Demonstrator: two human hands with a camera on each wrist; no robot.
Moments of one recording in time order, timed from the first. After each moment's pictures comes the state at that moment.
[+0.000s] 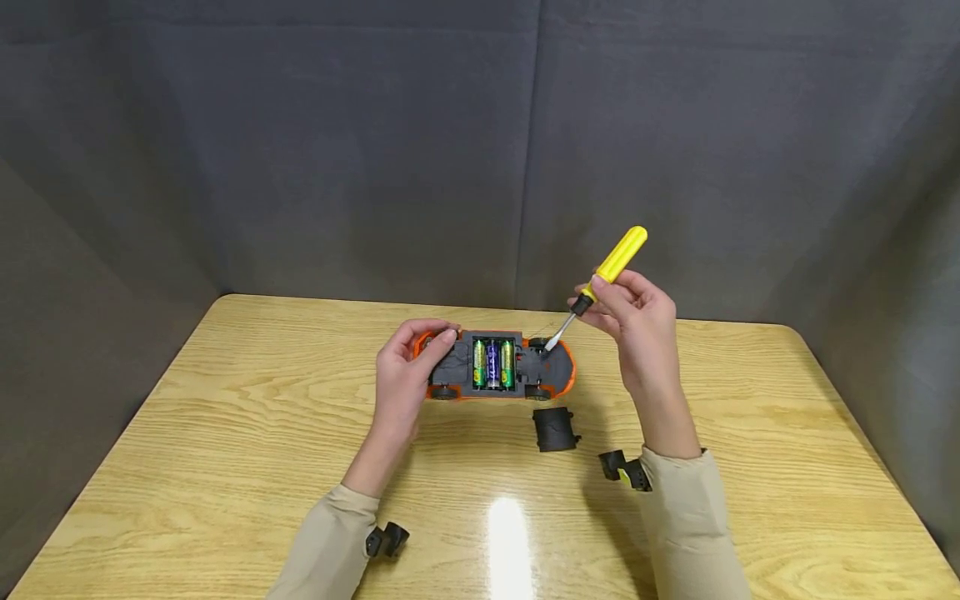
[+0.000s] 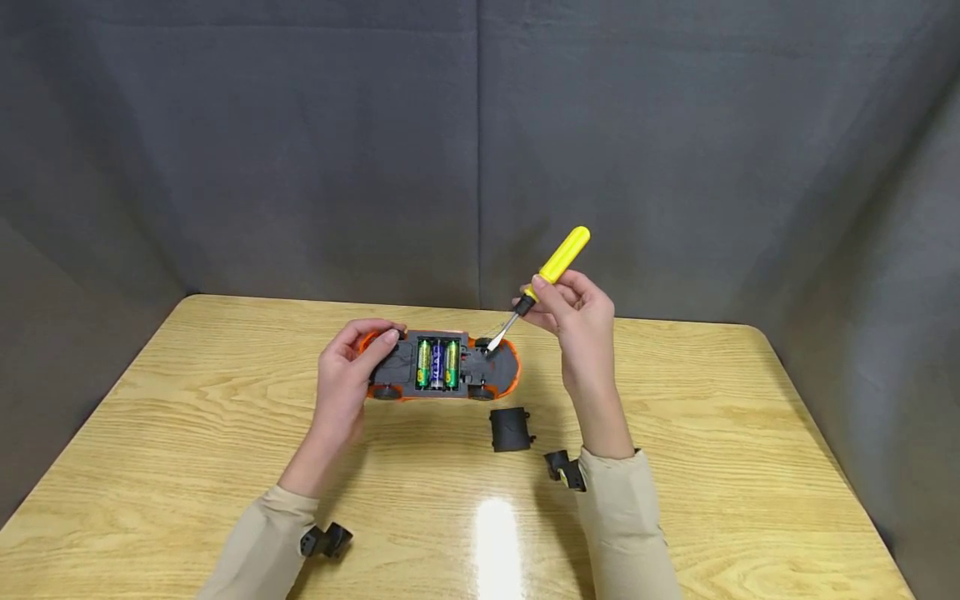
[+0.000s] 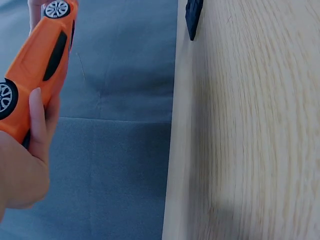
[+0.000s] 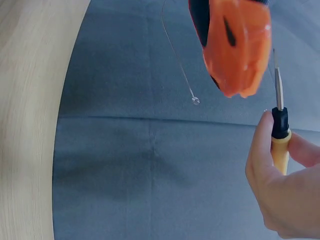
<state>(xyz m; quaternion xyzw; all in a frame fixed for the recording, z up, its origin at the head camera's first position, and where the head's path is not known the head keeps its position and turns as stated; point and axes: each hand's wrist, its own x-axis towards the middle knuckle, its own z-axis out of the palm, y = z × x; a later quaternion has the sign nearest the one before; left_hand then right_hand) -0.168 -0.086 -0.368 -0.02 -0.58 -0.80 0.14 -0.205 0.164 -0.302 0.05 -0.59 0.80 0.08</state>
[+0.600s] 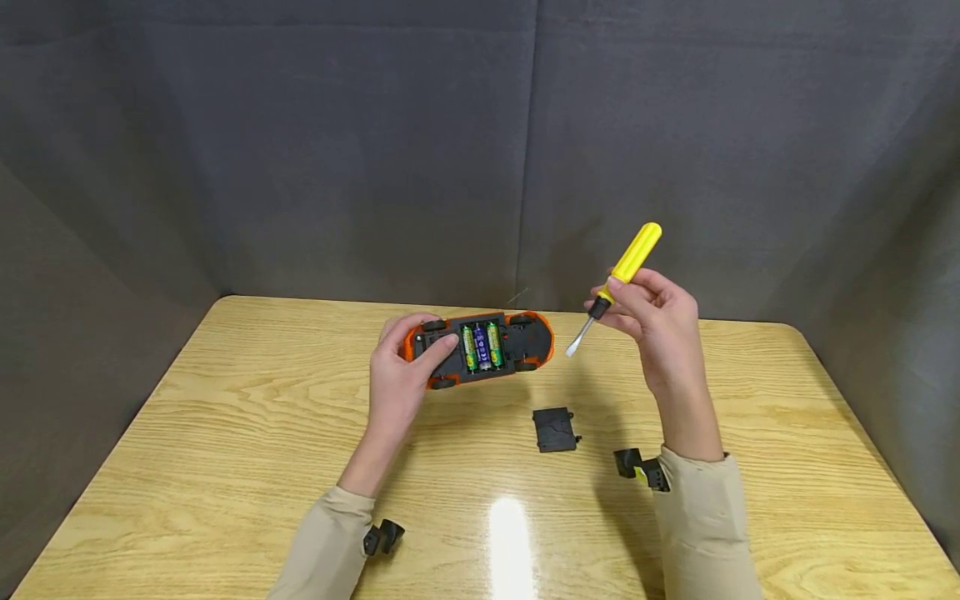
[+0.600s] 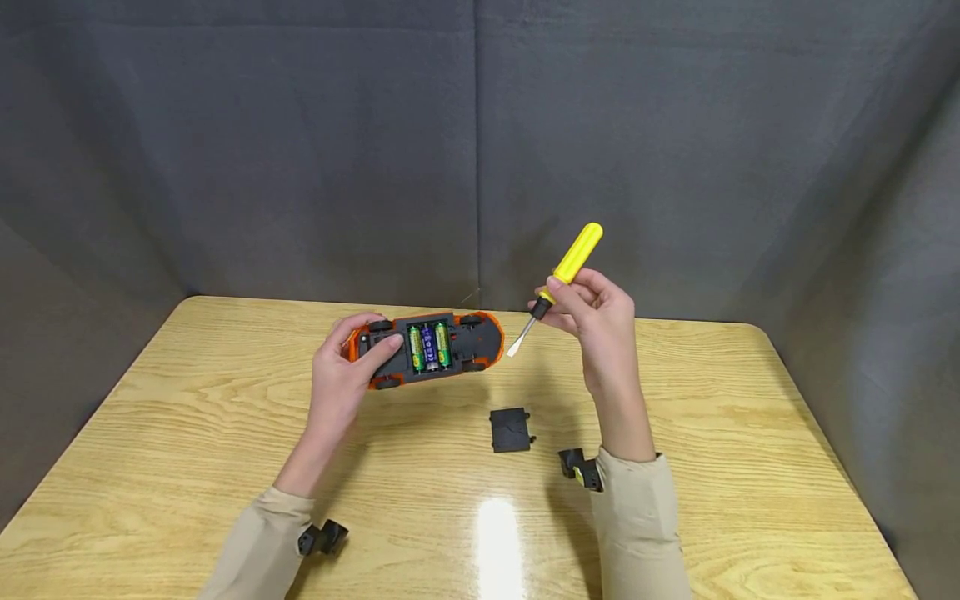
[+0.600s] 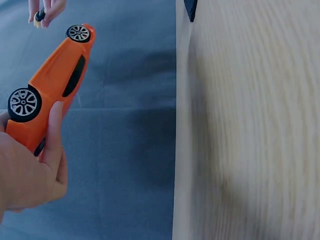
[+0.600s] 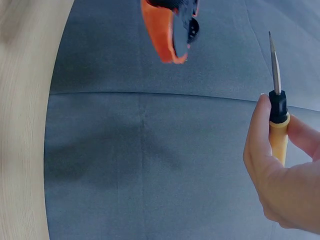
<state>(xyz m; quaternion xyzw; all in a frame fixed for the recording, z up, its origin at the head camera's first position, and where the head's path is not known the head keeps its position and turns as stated) -0.167 -0.095 -0.368 -0.01 -0.68 -0.71 0.17 -0.199 0.182 -0.294 0.06 -0.61 0.79 0.07</state>
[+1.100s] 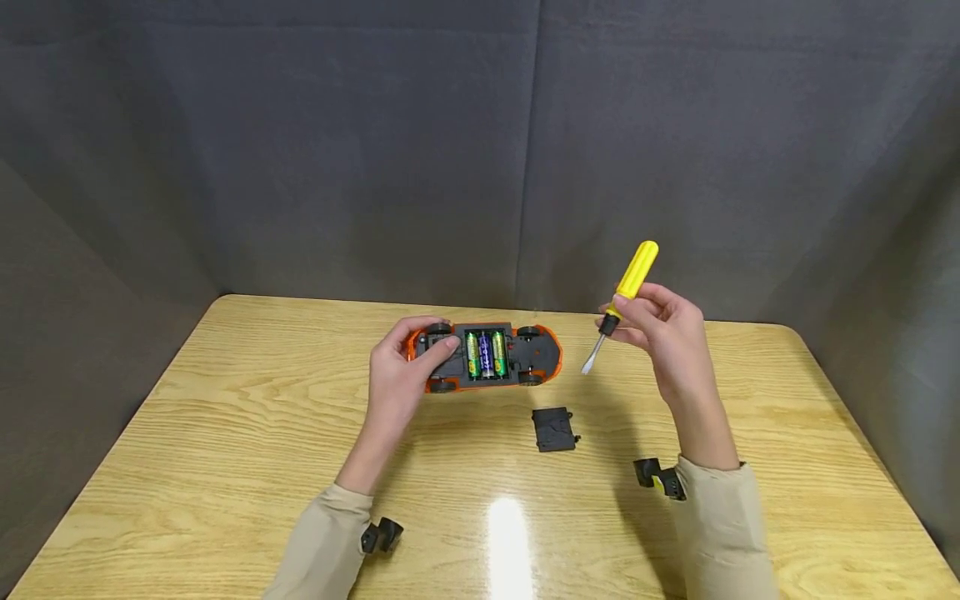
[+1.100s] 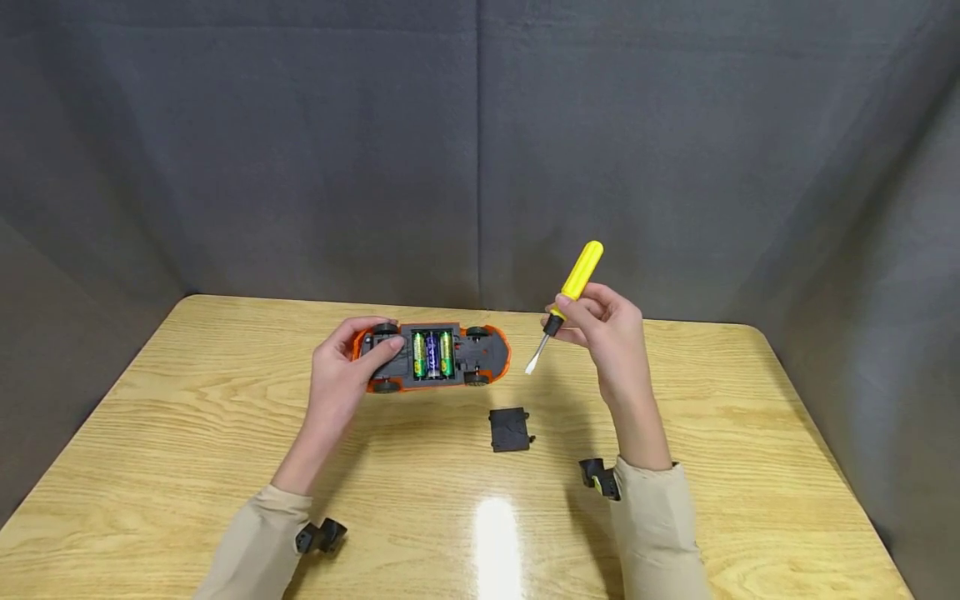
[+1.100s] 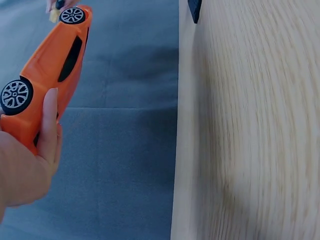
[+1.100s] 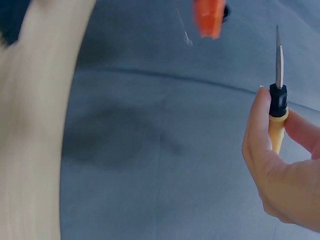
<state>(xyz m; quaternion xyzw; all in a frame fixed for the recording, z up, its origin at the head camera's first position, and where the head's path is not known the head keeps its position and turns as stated) -0.168 -0.096 -0.365 -0.02 -0.67 -0.73 0.13 -0.197 0.202 -0.304 0.05 -0.66 0.75 0.04</state>
